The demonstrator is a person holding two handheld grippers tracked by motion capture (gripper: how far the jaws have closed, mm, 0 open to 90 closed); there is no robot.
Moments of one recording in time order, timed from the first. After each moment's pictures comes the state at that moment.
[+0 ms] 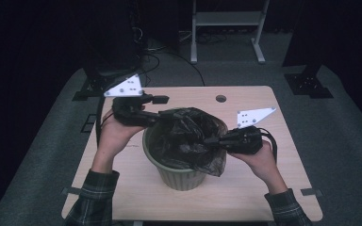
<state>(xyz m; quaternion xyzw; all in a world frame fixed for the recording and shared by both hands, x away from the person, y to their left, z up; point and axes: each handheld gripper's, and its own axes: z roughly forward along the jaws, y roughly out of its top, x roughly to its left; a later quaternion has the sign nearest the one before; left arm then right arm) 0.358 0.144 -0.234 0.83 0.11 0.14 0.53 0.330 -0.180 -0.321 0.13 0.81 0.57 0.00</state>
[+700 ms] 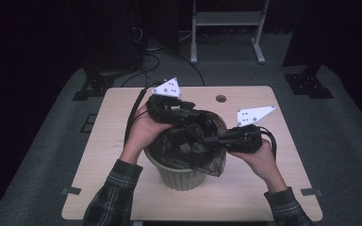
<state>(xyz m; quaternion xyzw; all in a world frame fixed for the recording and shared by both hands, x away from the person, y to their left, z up) 0.388 0.082 -0.261 0.87 0.09 0.12 0.47 0.333 -0.179 -0.319 0.12 0.81 0.57 -0.01</state>
